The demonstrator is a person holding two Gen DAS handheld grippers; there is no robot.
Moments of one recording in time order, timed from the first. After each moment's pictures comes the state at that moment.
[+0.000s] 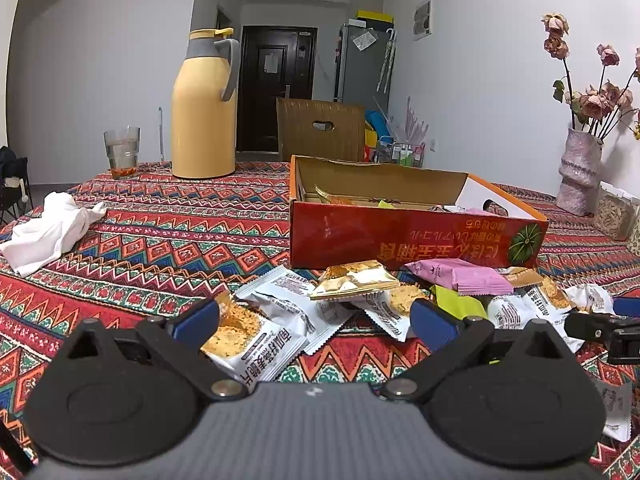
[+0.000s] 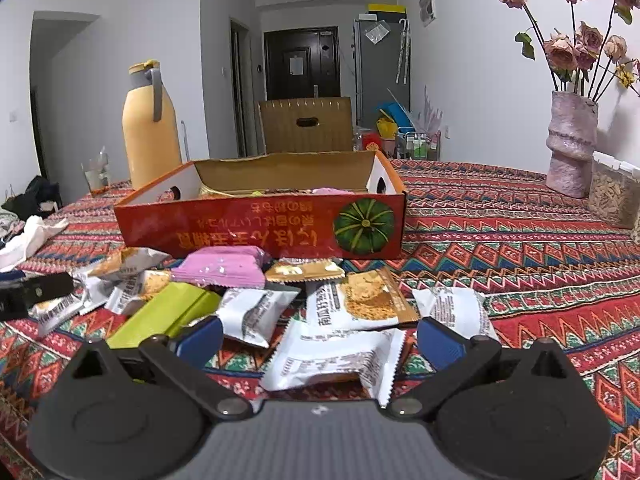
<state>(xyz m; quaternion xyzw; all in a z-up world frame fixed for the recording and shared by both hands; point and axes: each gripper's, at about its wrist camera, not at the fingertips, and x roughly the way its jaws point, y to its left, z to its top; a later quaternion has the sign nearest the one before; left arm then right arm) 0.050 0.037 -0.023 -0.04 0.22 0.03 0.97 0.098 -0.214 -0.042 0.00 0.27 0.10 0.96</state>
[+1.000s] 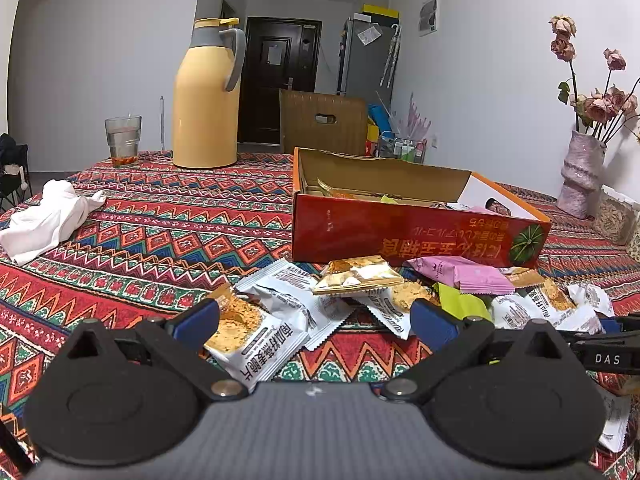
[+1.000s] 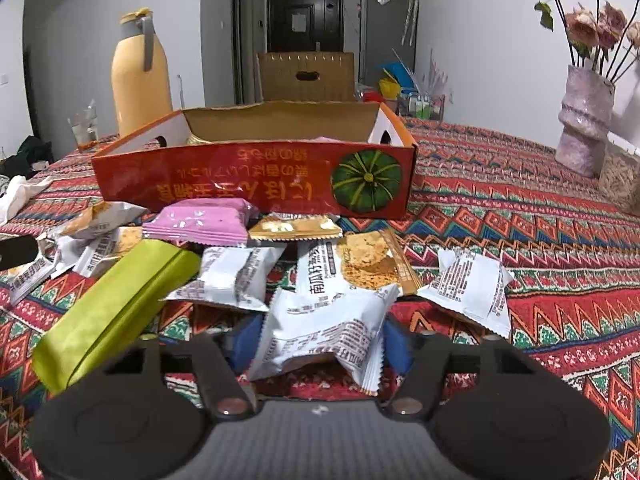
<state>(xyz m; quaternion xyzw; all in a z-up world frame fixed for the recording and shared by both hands) 0.053 0.041 -0.025 -0.05 0.23 0.03 0.97 0.122 -0.205 -0.060 -0.03 0.33 0.10 0.94</state>
